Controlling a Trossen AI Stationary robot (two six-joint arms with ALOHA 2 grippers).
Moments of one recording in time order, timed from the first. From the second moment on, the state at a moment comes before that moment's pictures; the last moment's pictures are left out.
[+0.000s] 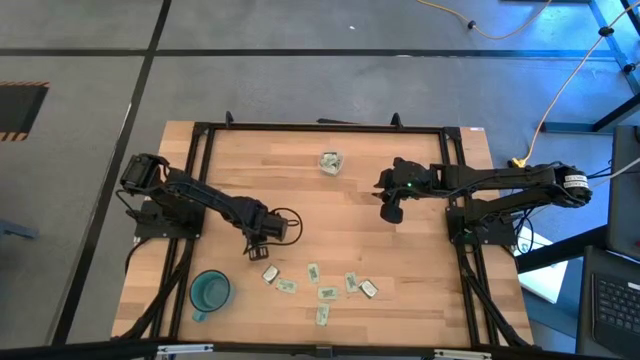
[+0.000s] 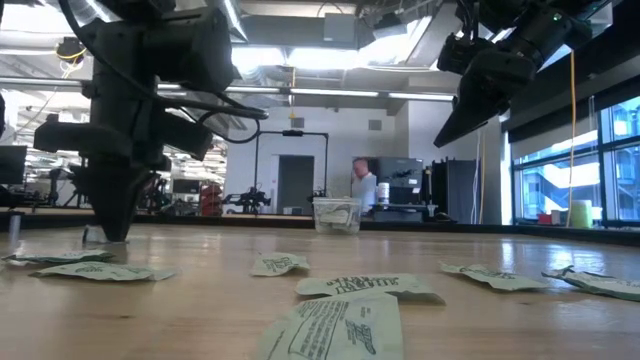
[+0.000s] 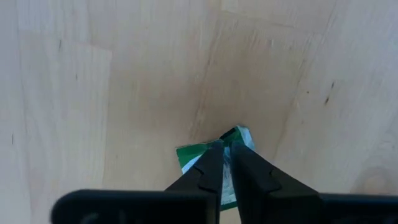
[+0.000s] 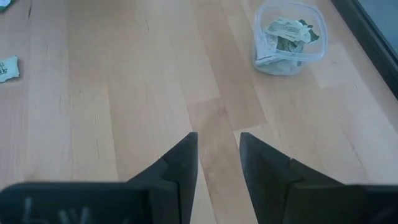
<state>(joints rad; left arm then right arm) -0.18 1.62 0.82 -0.74 -0.05 -0.44 -0.13 1.12 0.70 -0.37 0.14 0.05</state>
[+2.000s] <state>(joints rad) 0.40 1.87 1.53 -0.47 0.19 0.37 -0.12 1.12 0.70 -0.32 0.12 0.01</state>
